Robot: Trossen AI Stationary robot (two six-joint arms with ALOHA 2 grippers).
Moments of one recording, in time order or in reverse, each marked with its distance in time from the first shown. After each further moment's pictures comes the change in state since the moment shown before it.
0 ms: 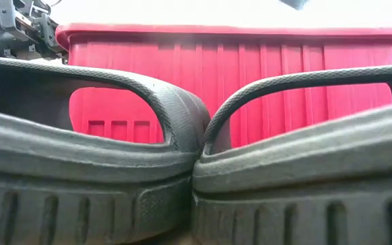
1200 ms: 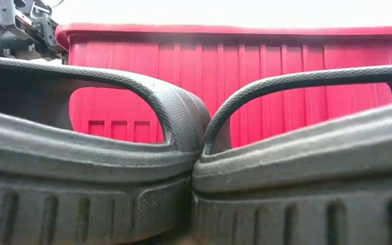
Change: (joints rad) left arm 0.000 0.000 0.000 0.001 -0.001 -0.037; right arm 0.903 0.142 -1.058 1.261 -0.373 1.129
